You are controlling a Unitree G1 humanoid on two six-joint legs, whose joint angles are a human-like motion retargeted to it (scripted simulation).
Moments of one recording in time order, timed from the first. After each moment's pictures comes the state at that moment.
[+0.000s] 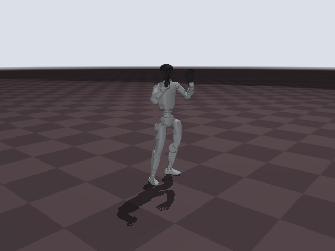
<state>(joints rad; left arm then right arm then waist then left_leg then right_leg) -0.49 0.70 -0.02 -0.52 0.43 -0.21 0.78 -0.40 -0.85 -0.11 -0.62 -0.67 -0.16 -0.73 0.04 -0.03 -0.05 0.10 0.12 0.43 0.16 -0.31 -0.06 0.10 -0.19 -0.26 0.04 -0.30 0.11</state>
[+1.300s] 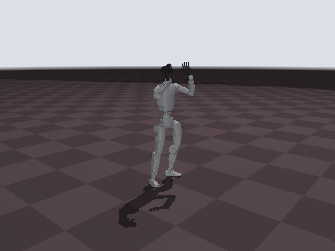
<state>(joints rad) -0.98 0.80 -0.06 -0.44 0.56 -0.01 0.87 -0.87 -0.97 0.03 -0.49 -0.75 -0.03 -0.79 0.07 -0.05 0.00 0.12 0.14 0.46 0.16 -0.29 -0.08 0.10 -0.17 -0.24 0.04 -0.28 0.09</state>
